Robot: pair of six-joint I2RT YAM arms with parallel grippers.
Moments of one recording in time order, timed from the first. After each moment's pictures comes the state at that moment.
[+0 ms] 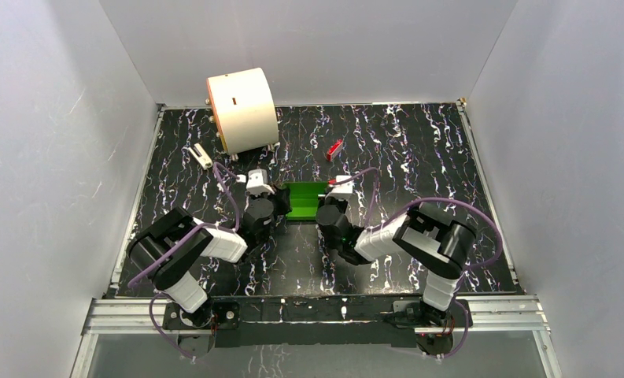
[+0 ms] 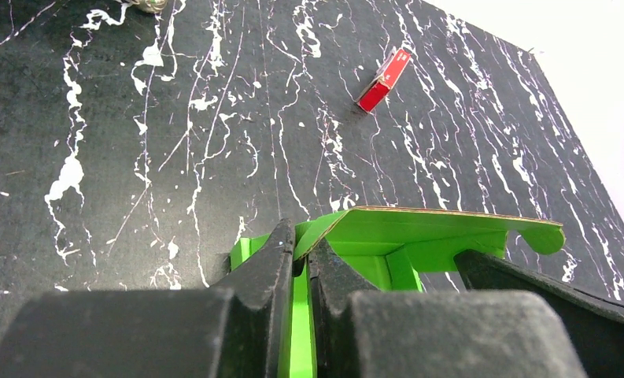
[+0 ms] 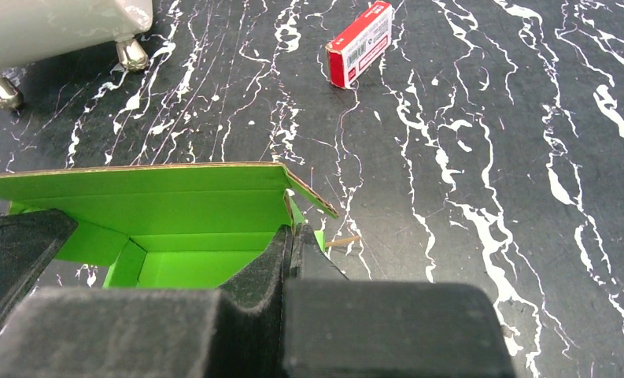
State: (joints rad) left arm -0.75 1.61 0.42 1.00 -0.49 -0.58; right arm 1.05 1.77 0.65 0.86 0.93 0.37
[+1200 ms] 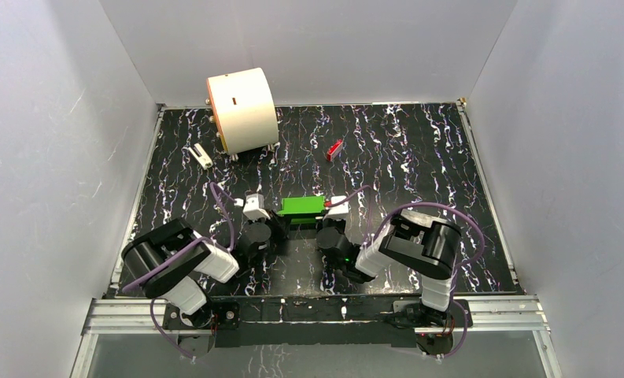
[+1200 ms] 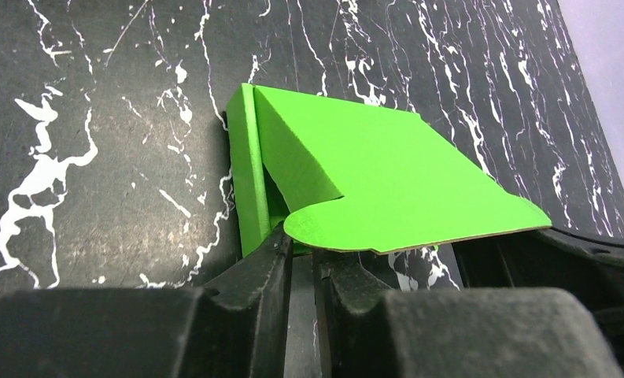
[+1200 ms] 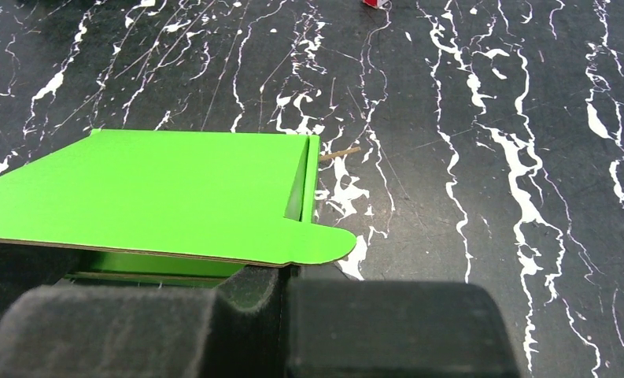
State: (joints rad) left arm -0.87 1.57 0.22 1.01 -0.50 -0.75; right arm 1.17 1.84 0.52 1.00 0.95 0.35
